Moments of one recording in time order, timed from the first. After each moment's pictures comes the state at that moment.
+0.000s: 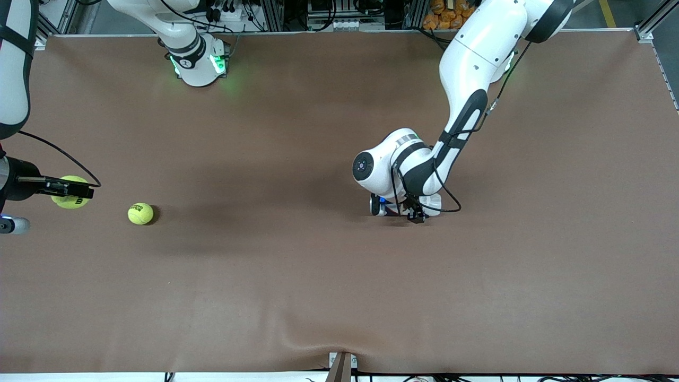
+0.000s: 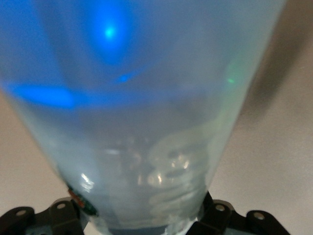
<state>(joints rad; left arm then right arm) -0.52 0.78 -0.19 -1.58 0.65 1.87 0.56 0.05 0.34 -0.18 -1.33 0.08 1.49 0.01</state>
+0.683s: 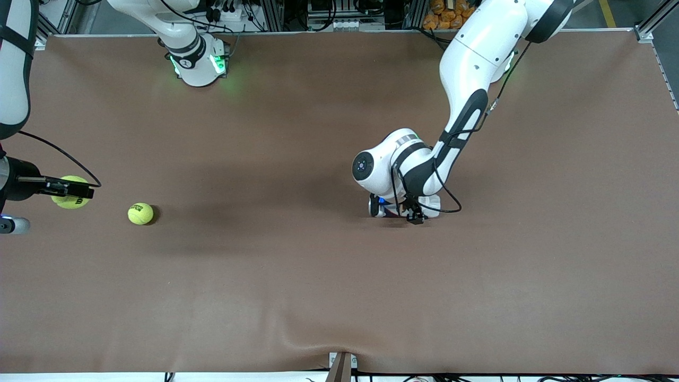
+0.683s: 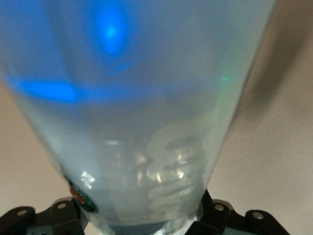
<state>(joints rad) -0.52 0.78 -0.19 -1.57 0.65 1.88 0.56 0.05 0.34 -0.18 -1.33 0.08 1.49 0.01</state>
